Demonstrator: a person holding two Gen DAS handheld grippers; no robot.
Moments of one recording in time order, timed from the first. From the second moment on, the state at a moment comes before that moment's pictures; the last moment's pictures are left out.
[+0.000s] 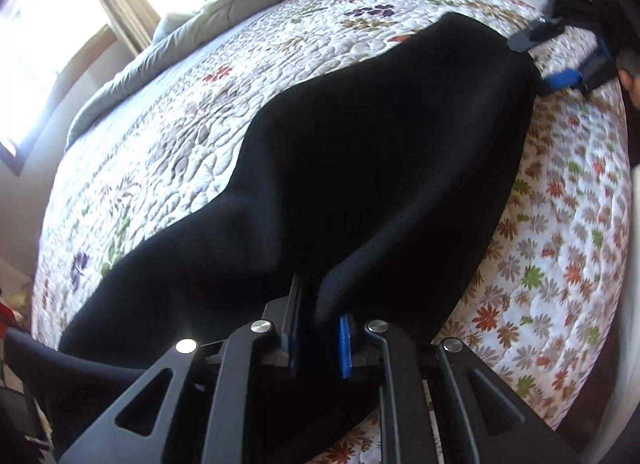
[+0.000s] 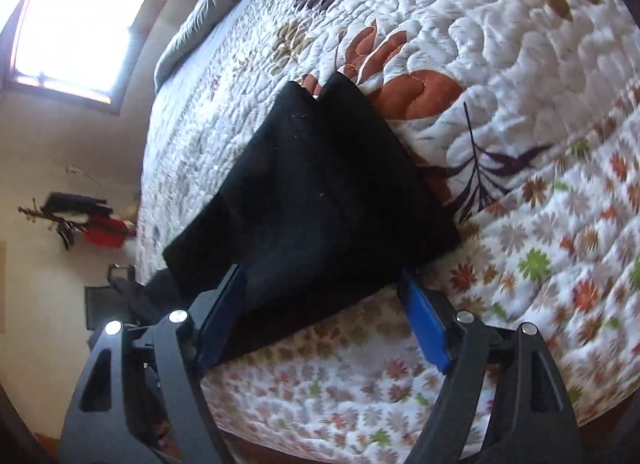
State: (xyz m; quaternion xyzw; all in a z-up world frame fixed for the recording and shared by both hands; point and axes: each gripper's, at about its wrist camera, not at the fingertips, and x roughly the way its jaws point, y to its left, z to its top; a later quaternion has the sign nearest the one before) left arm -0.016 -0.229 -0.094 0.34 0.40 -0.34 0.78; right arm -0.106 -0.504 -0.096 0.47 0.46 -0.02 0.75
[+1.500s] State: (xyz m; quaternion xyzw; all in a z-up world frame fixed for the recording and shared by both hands) left arm 0.016 -0.125 -0.036 0.09 0.52 -0.25 0.81; right arm -0.051 -0.334 -0.099 0.23 0.55 -0.07 0.80
